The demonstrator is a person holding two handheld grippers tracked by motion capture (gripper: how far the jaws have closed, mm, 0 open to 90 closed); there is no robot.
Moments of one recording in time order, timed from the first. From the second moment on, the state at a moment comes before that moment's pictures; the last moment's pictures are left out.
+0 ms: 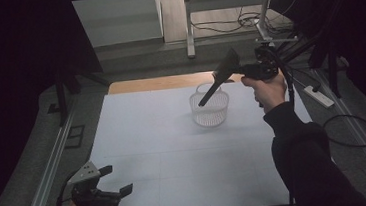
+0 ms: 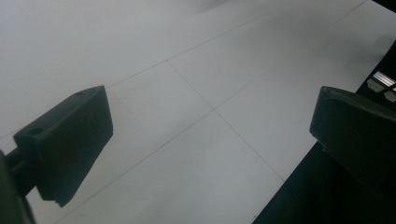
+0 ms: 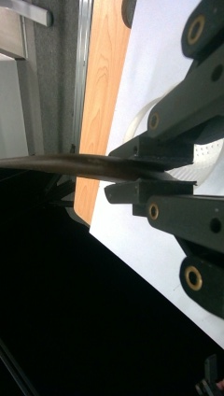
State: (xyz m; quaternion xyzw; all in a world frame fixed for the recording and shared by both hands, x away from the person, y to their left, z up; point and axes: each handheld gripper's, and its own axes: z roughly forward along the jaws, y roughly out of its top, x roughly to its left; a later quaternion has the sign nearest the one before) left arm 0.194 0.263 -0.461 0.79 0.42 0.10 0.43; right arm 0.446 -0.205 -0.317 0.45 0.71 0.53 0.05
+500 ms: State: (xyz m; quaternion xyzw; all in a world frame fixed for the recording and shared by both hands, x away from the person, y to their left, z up) left arm 0.192 0.261 -0.461 0.79 0.41 0.11 0.43; right arm 0.458 -0.200 -0.328 0.46 0.72 0.51 0.08
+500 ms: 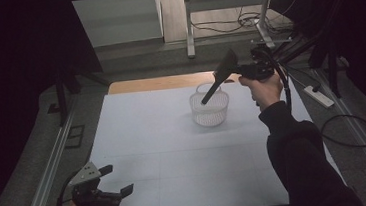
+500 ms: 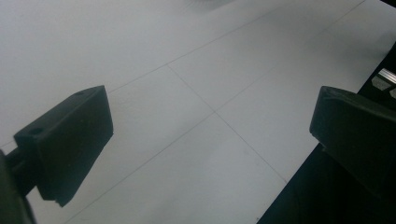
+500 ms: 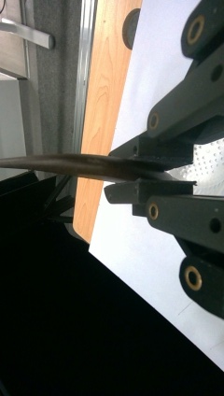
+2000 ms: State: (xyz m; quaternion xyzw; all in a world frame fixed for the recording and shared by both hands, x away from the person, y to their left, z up) left arm 0.194 0.264 -0.462 0.78 0.43 0.10 0.44; right arm 0.472 -0.178 -0.393 0.48 0.73 0.49 0.05
